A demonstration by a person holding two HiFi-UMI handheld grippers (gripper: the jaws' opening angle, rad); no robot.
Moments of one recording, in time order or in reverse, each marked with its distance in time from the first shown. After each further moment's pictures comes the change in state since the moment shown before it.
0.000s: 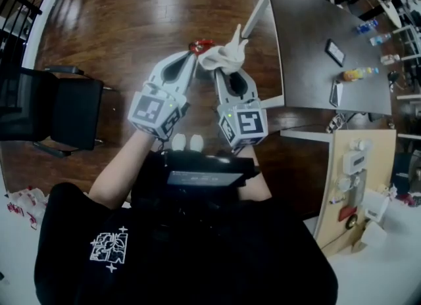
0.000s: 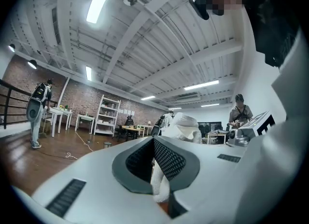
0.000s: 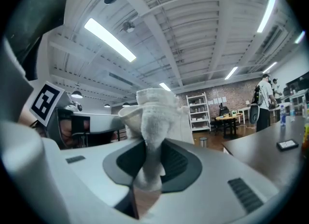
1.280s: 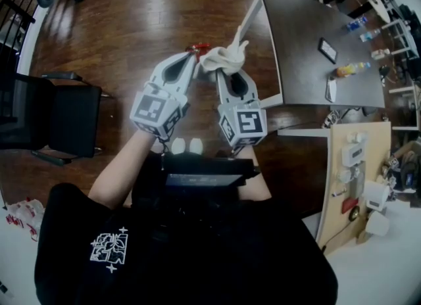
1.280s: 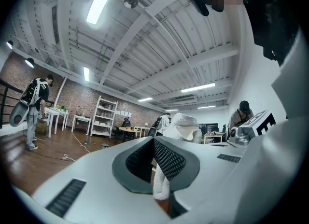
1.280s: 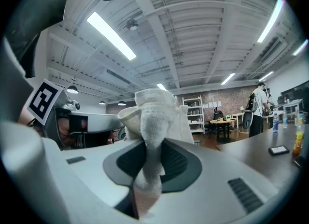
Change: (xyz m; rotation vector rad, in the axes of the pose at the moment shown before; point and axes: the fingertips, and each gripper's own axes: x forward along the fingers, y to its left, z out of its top) left arm -0.026 0.012 0.009 0.001 -0.017 -0.048; right arm -0.002 0.026 0.005 -0.041 0.000 -0.078
